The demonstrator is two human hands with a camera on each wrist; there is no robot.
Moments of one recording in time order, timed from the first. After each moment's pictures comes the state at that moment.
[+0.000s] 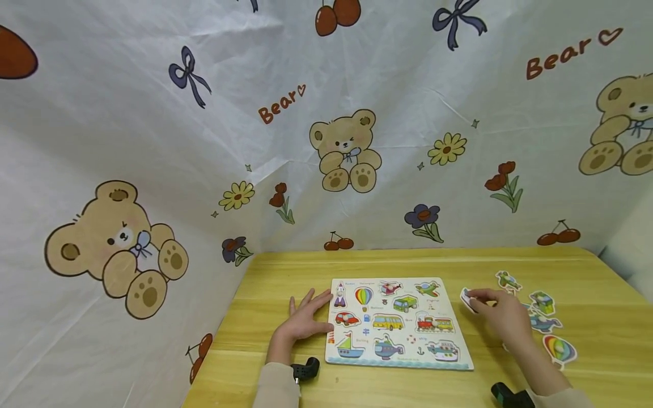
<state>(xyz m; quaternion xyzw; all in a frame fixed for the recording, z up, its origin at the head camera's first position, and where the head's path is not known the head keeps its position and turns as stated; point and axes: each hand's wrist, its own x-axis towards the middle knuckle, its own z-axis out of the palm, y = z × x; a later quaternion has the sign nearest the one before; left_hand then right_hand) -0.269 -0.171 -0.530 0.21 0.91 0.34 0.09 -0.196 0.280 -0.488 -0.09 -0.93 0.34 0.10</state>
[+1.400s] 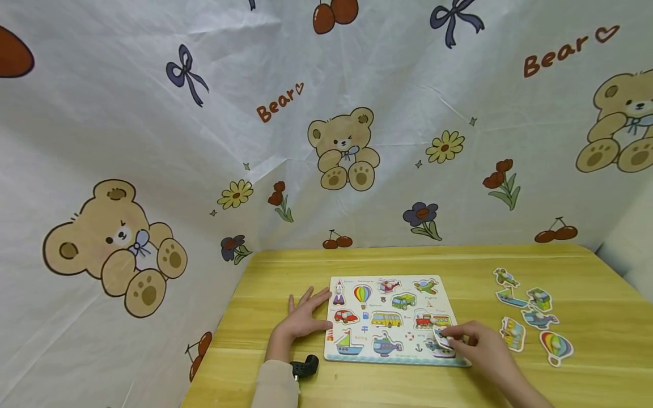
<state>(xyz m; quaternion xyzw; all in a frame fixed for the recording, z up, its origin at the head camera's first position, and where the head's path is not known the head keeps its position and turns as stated) -0.270 -0.171 -0.530 0.20 0.92 0.33 0.09 -0.138 0.227 -0.498 -0.02 -0.92 0.39 0.05</state>
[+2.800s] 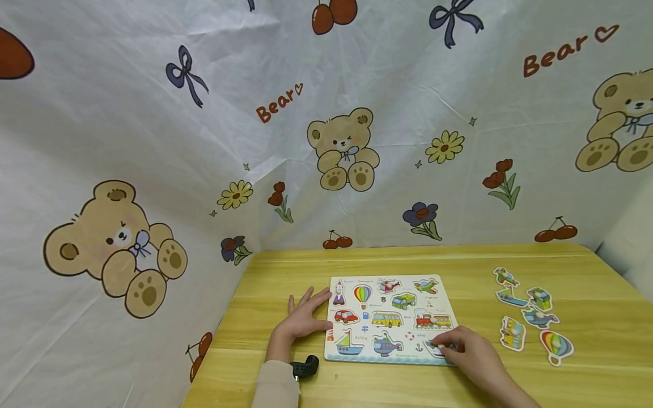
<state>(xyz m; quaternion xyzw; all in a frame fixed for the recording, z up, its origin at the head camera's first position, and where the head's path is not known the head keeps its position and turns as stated) -0.271 -0.172 -0.531 0.21 0.92 0.33 0.09 -0.140 0.210 -0.507 -0.01 -0.94 0.35 0.01</state>
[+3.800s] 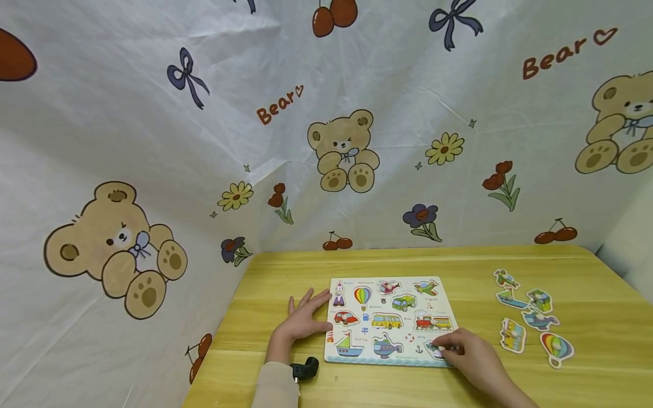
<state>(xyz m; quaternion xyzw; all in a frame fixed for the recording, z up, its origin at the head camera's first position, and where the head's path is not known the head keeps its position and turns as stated) -0.270 -0.173 -0.532 0.21 0.92 0.33 0.09 -0.141 0.210 -0.509 -0.01 -0.94 0.33 0.01</state>
